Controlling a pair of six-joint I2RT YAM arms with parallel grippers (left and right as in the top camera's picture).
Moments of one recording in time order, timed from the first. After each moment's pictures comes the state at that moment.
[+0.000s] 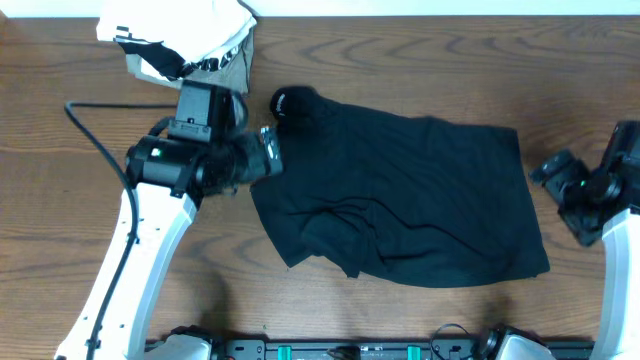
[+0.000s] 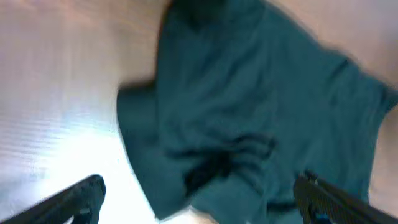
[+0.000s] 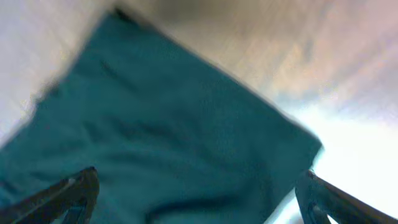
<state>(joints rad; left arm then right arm) -0.23 1.36 1.28 -1.06 0.23 -0.52 -0.38 1.27 1.10 -1.08 -0.06 0.59</state>
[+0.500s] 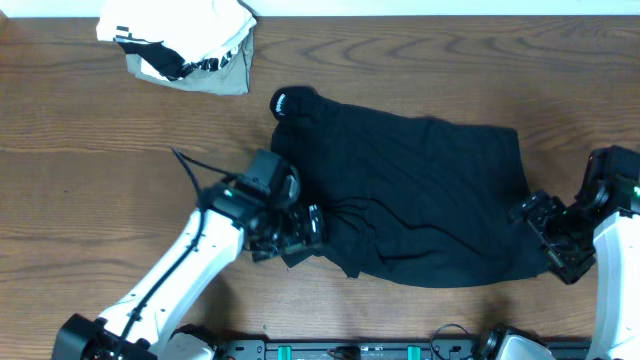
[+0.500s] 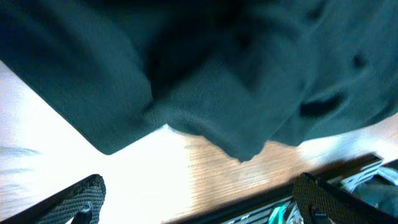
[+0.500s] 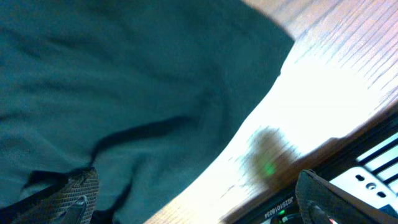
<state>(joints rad) -0.47 1.37 0.84 -0.85 0.44 -0.63 -0.38 1.27 1.00 -1.27 -0.09 0.59</state>
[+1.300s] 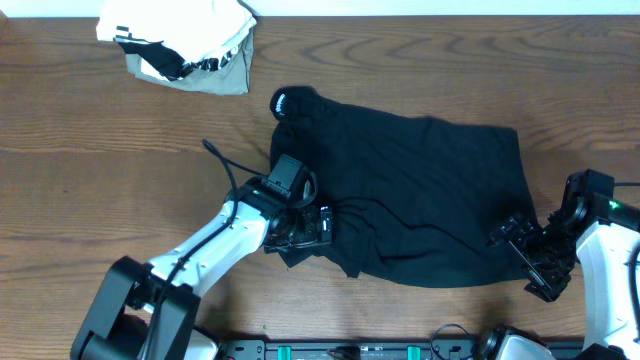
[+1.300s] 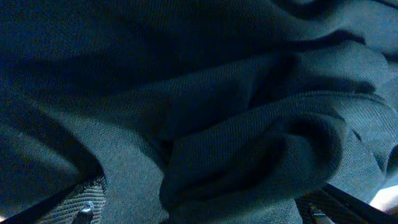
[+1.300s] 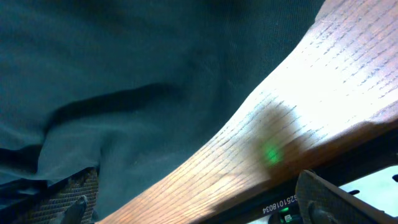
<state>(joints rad) -0.52 1.56 0.79 -0.58 0.34 -0.62 -0.38 1.27 0.82 -1.21 -0.16 0.52</state>
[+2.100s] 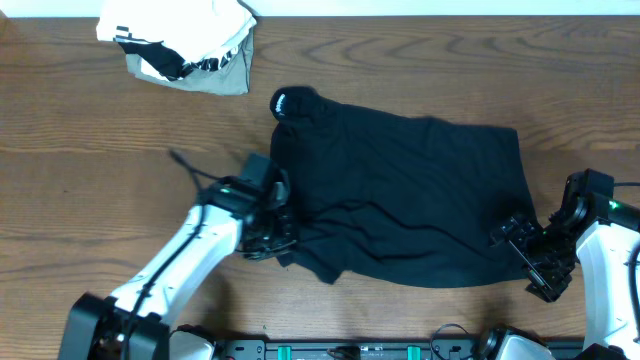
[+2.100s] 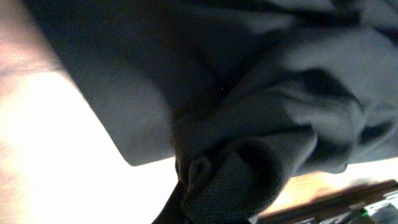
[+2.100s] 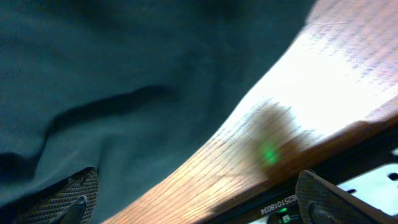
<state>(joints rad) -0.36 1.42 0.79 -0.84 0.41 -0.61 -0.38 1.27 0.82 -1.21 -0.14 0.55</state>
